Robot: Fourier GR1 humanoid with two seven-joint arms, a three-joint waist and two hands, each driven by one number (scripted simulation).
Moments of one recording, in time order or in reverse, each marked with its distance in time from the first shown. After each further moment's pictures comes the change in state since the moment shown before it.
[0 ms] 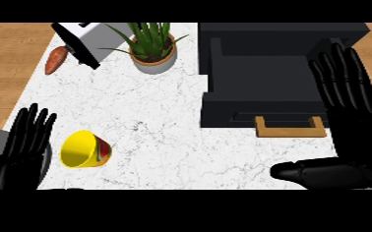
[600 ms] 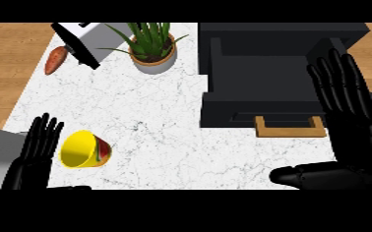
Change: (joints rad) left arm -0.018 0.017 0.042 0.252 -0.061 -0.045 -0.177; right arm 0.032 0.009 0.003 0.002 0.005 0.024 -0.031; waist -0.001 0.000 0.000
